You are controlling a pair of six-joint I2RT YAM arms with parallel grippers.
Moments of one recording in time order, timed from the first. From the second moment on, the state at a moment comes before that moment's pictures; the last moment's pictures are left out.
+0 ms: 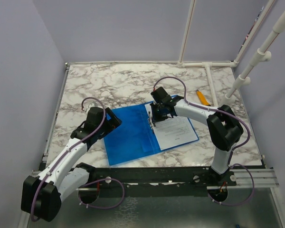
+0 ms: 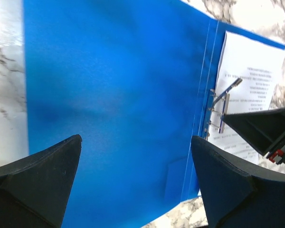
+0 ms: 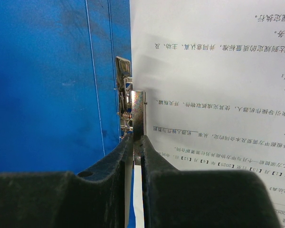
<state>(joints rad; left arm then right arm) -0.35 0.90 0.56 -0.42 -0.07 -0.90 0.70 1.86 1.27 -0.46 -0.06 0.46</state>
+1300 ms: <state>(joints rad) -0.53 1.21 0.45 -0.02 0.03 -1.04 0.71 1.84 1.18 -0.40 -0.05 0.48</state>
